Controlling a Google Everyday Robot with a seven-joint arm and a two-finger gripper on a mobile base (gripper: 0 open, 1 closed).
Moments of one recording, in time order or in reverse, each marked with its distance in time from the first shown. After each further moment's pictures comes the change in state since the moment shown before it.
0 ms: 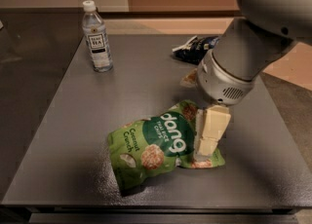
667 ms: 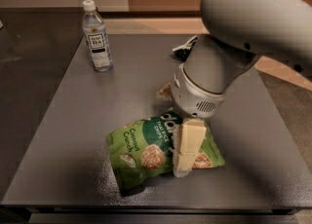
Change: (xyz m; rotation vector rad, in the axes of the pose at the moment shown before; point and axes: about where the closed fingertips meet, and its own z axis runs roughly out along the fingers) arm -0.039 0.020 0.033 -0.081 -0.033 -0.096
